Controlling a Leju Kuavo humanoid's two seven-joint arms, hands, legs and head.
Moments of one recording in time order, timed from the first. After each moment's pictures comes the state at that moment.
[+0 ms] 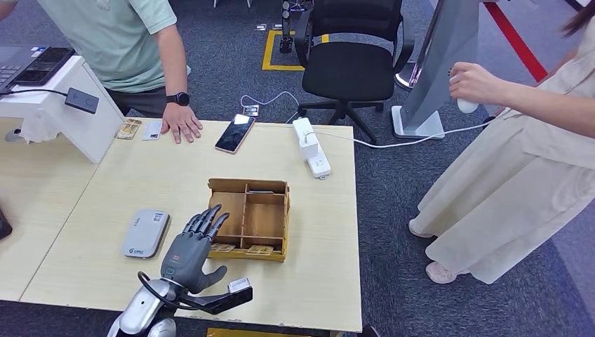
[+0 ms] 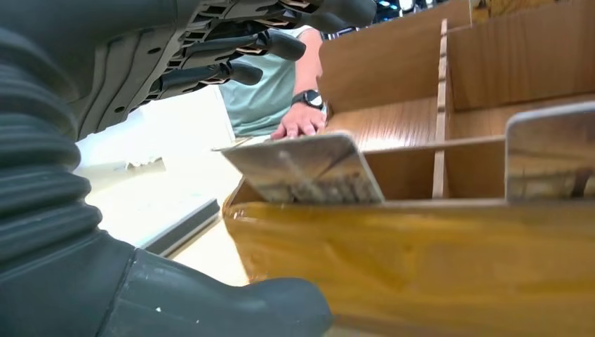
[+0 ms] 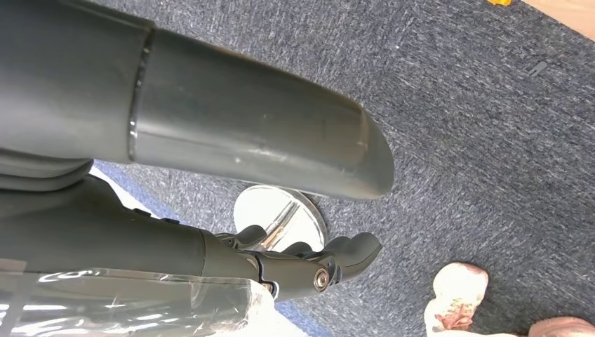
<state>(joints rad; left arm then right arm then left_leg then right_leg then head) 0.09 0.02 -0.21 -1.58 -1.24 0.05 -0.19 -0.09 0.27 -0.60 -0.43 1.57 -0.38 -0.07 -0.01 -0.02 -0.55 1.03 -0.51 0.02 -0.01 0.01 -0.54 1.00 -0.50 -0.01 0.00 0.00</state>
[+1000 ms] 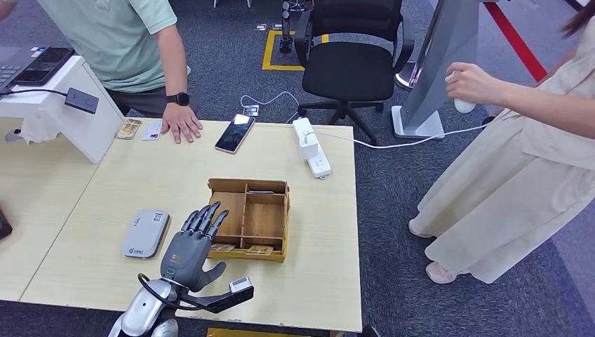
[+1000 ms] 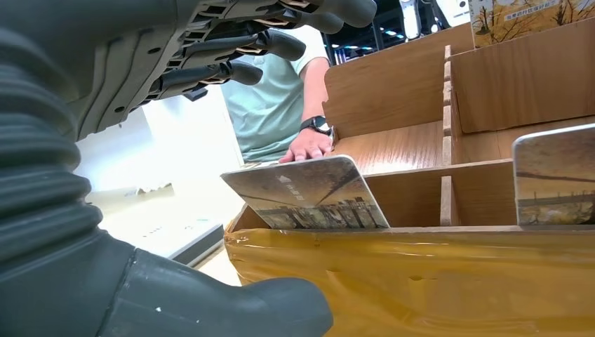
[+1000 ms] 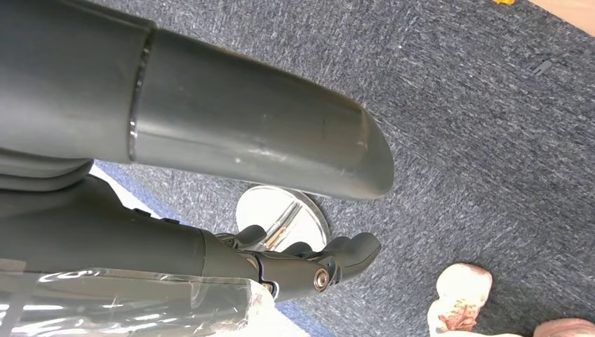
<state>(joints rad) 0.08 0.01 -0.21 -1.57 -1.31 0.12 -0.19 -0.09 0.27 -0.60 -0.43 1.57 -0.38 -0.07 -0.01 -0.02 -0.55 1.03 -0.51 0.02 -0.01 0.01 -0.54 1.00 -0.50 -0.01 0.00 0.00</state>
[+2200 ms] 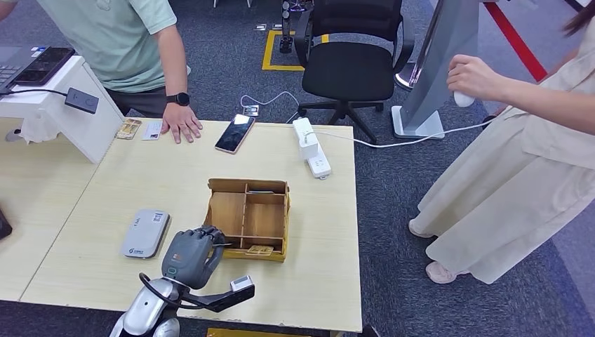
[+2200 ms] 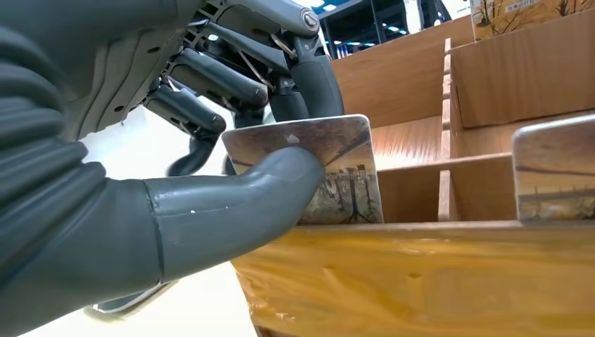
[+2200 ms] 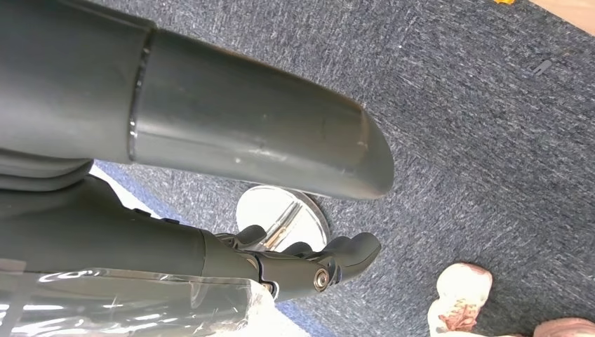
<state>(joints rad) 0.08 0.01 -0.21 -1.56 -1.32 0.12 -0.17 -0.09 0.27 -0.60 -0.43 1.57 -0.38 -0.07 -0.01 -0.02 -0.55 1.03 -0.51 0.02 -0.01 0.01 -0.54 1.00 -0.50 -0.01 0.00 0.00</state>
